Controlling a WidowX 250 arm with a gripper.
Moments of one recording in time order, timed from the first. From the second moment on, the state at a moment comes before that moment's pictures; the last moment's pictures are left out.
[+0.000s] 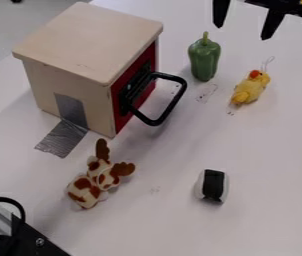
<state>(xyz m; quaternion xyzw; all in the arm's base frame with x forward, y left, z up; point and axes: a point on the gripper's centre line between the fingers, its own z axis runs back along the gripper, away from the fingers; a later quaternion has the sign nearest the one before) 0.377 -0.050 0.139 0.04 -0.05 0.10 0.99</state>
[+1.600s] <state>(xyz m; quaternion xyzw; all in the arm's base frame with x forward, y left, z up) 0.230 -0.094 0.025 0.05 -0.01 0.12 0.99</state>
